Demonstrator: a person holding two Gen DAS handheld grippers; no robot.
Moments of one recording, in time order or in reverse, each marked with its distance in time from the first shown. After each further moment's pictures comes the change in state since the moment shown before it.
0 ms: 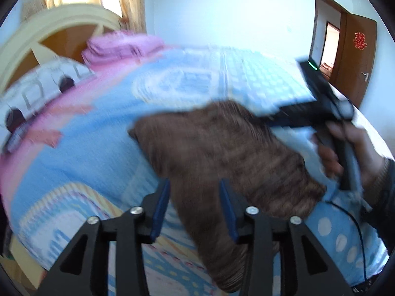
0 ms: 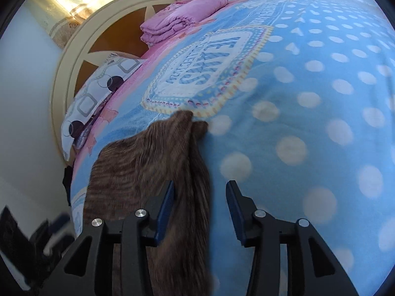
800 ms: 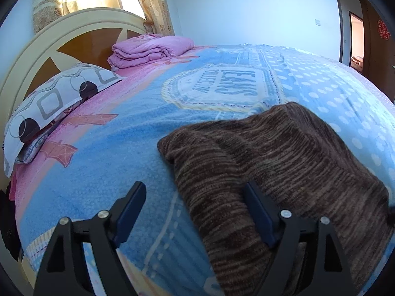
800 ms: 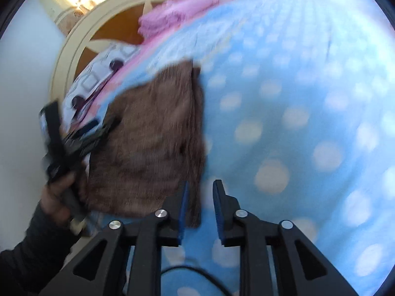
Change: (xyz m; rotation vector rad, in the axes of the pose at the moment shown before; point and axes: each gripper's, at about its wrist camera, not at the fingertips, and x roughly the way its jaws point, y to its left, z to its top) left arm 0.075 0.024 0.019 0.002 0.003 0.220; right arm -0.084 0.033 -0.104 -0.059 -0.035 -0.143
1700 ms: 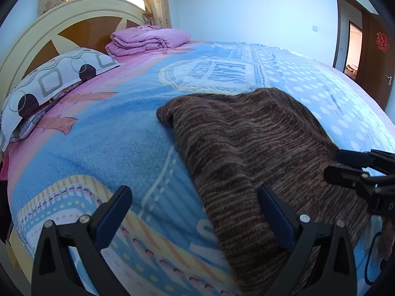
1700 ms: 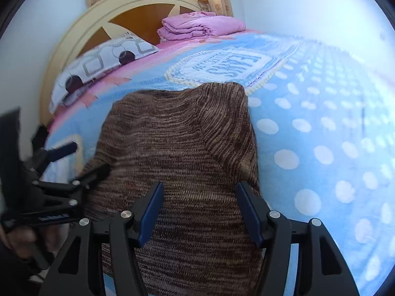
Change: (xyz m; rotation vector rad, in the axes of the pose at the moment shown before) left arm -0.023 0.006 -0.036 -0.054 0.033 -0.083; right arm 0.069 0.083 0.021 -0.232 -0.086 -0.139
